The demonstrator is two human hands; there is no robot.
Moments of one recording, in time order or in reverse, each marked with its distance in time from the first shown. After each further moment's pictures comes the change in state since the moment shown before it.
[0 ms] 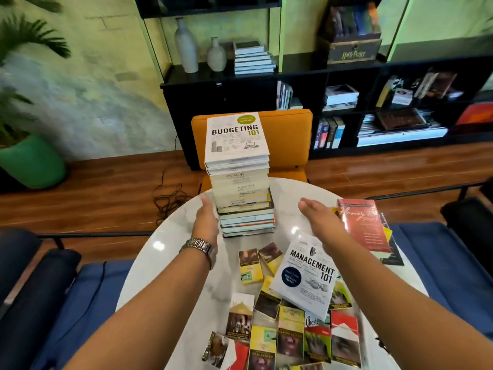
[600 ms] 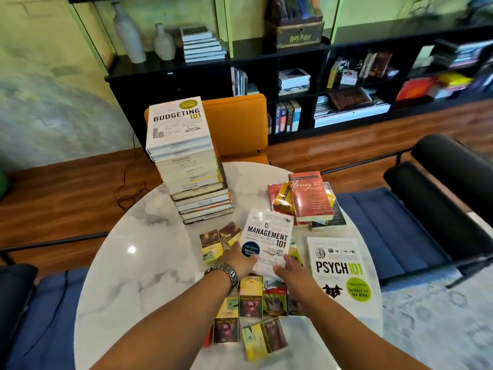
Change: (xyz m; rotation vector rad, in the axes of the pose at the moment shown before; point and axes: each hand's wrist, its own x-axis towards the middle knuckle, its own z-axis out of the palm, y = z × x) left_hand -0.071 -0.136 0.082 1.188 -0.498 0.010; right_hand -0.104 0.165 -0.006 0.069 -0.063 0.308
